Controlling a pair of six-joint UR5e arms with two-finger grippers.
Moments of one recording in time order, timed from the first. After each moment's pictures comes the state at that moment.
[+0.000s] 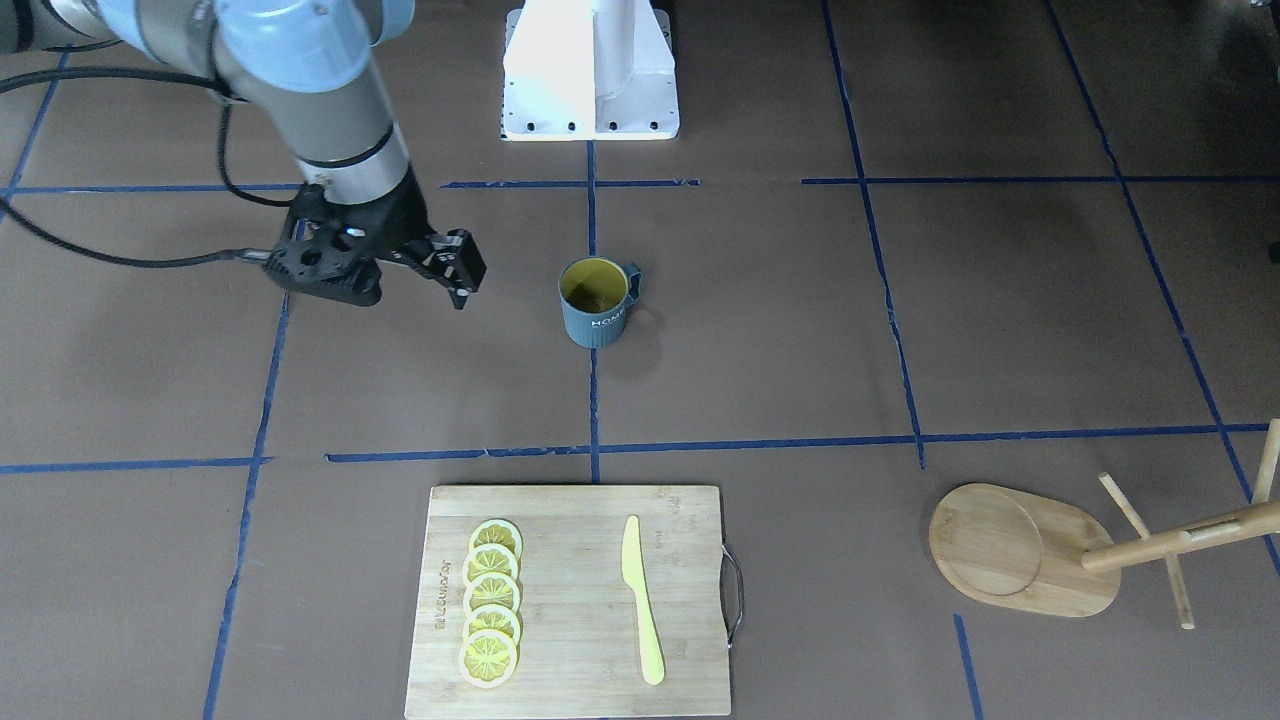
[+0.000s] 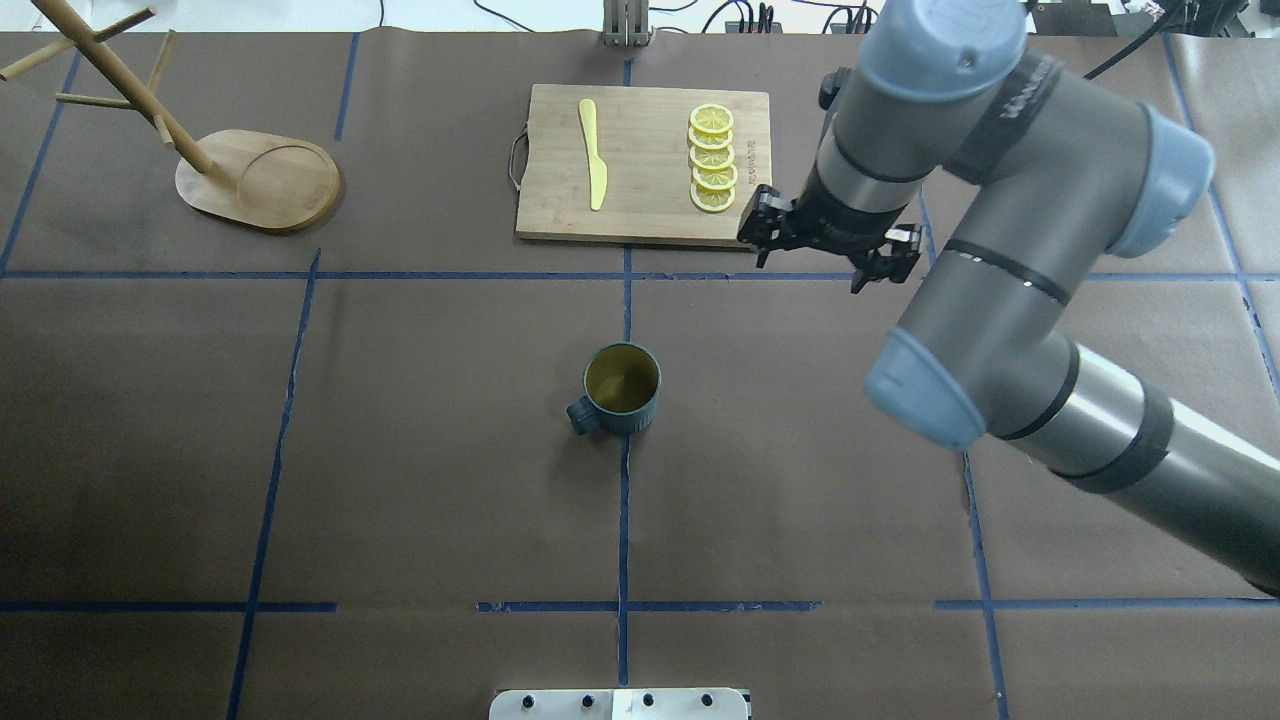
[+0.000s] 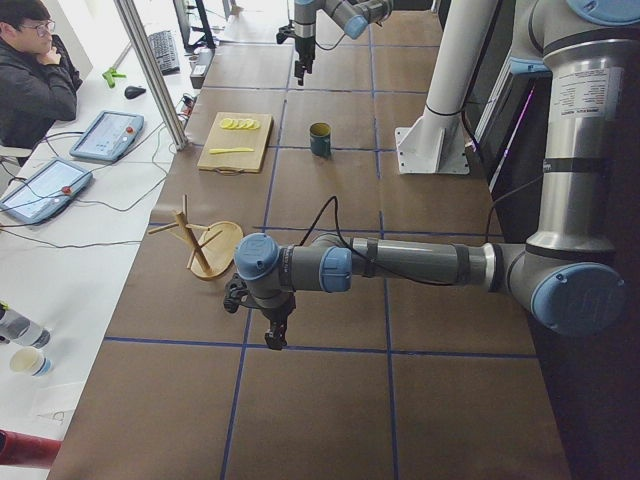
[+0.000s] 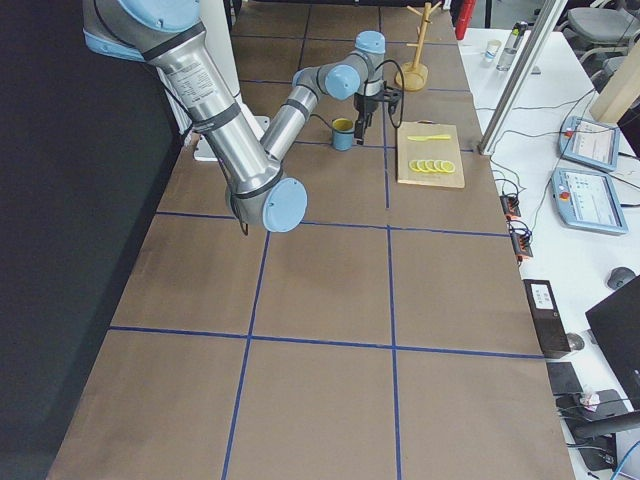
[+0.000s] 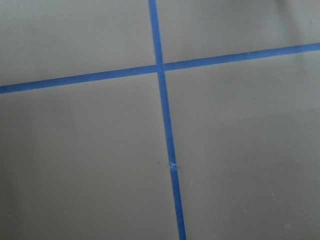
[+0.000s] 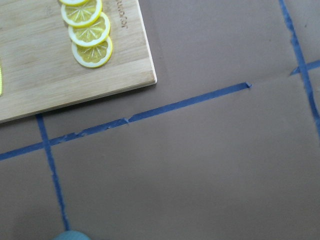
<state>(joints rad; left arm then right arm) -1.48 -1.56 -1.63 -1.52 -2.37 0.10 0.82 -0.97 1.86 -1.82 2.08 1.18</state>
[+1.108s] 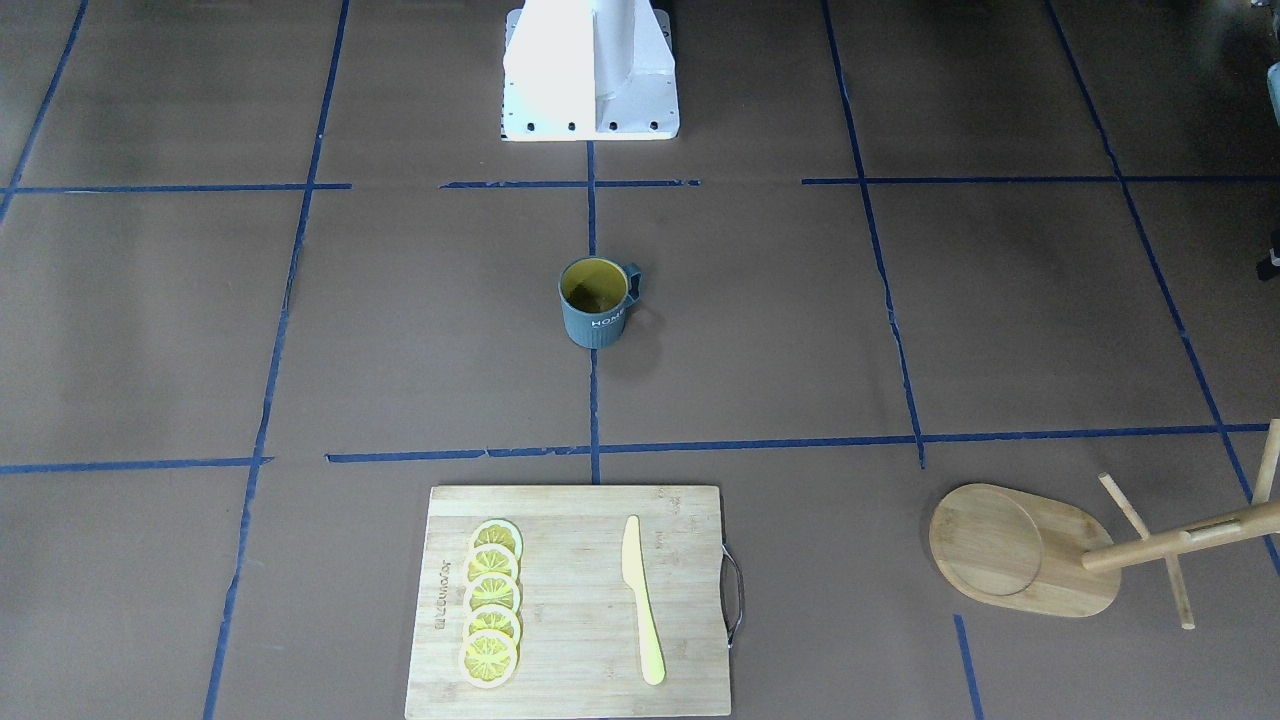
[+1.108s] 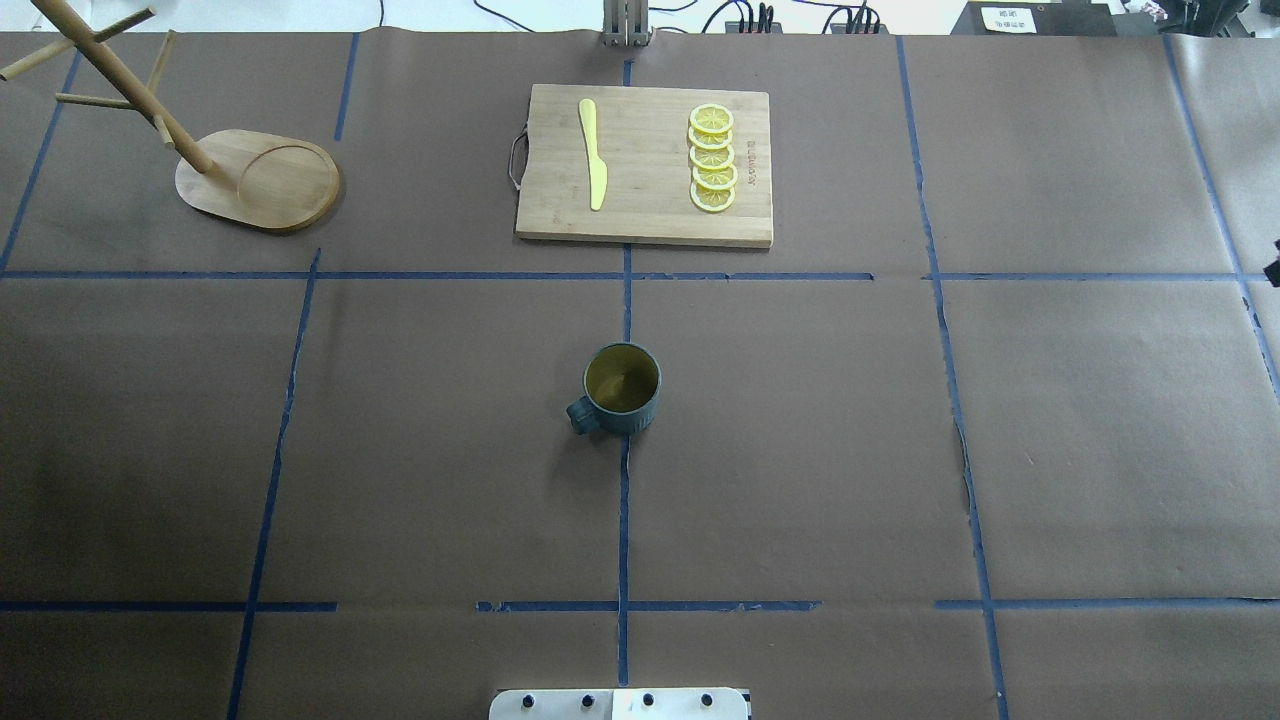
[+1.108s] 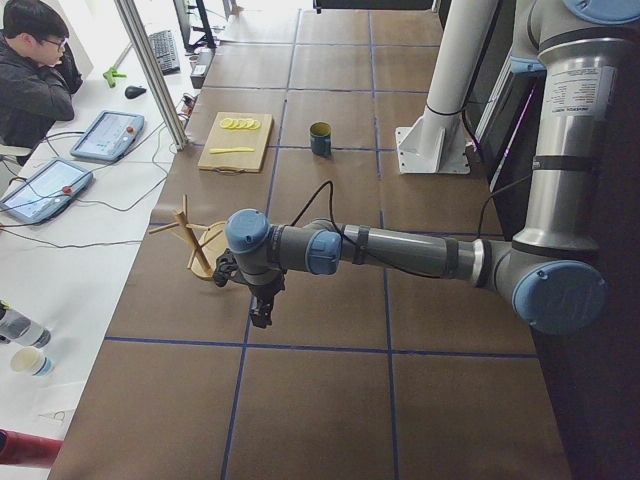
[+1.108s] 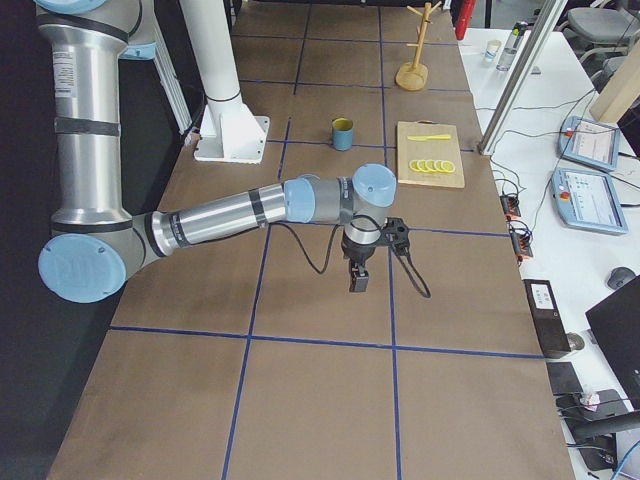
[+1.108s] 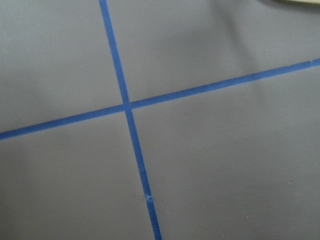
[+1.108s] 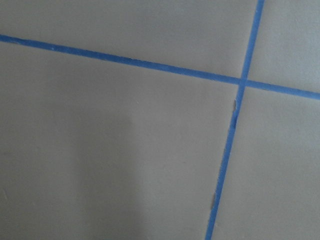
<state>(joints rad) -1.46 -1.61 -1.65 -1.55 -2.37 0.09 1.44 -1.65 1.89 -1.78 2.30 -0.06</state>
